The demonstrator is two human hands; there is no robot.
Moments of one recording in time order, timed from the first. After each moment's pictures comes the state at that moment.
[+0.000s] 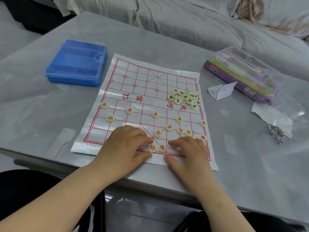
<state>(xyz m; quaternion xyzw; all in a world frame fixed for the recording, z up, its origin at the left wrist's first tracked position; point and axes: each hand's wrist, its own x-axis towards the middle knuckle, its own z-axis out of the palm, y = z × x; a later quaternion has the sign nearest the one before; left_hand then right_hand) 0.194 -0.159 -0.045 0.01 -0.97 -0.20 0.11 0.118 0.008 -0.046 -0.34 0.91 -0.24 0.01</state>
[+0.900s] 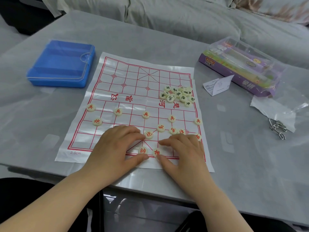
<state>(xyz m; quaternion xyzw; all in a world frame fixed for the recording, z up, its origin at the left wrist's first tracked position) 0.183 -0.154 -0.062 0.05 -0.96 -0.21 0.17 0.107 0.008 -0.044 -0.36 0.90 -0.23 -0.06</state>
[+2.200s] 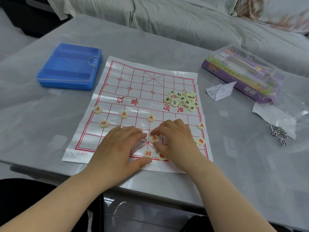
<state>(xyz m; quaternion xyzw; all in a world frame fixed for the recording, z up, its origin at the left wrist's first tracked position) 0.188 -0.157 -0.056 0.05 -0.98 -0.12 0.16 0.082 -0.032 -0.026 -0.45 0.88 -0.14 0.05</state>
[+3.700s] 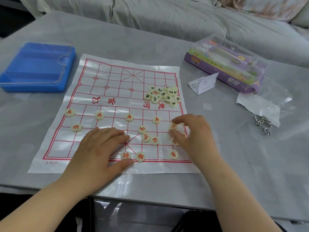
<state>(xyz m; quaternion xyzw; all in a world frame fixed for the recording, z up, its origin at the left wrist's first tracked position) 0.179 -0.153 -0.066 0.03 -0.98 -0.14 0.16 0.048 0.026 -0.022 -0.30 0.92 -0.25 -0.01</state>
